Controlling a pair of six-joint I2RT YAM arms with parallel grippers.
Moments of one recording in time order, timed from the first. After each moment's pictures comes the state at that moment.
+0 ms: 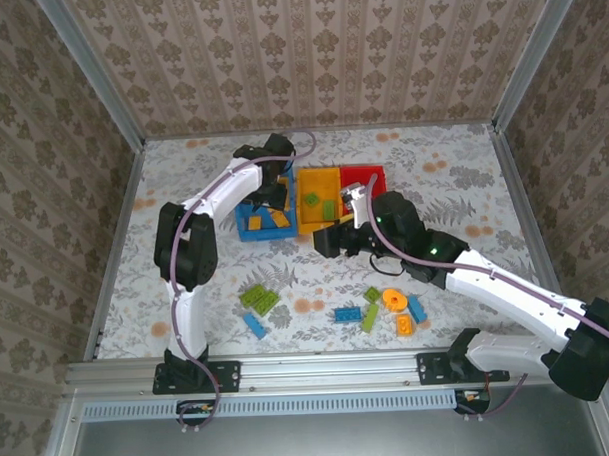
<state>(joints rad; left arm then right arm) -0.53 2.08 1.79 -1.05 -0.26 -0.26 0.74 1.13 0.92 -0.24 -0.15 0.45</state>
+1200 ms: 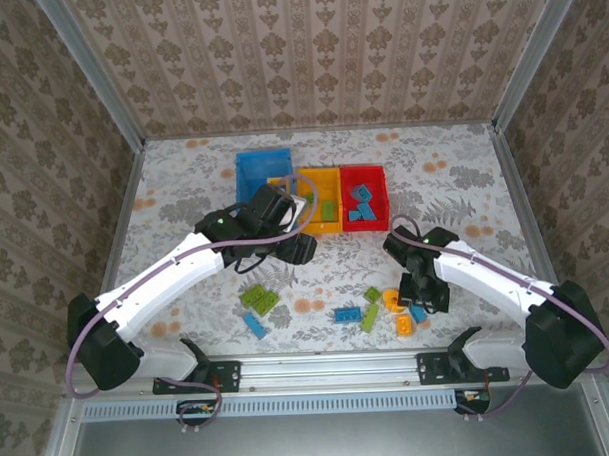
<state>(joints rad) -0.86 1.33 1.21 -0.83 0.04 -0.31 0.54 1.27 0.79 -1.22 0.07 0.86</state>
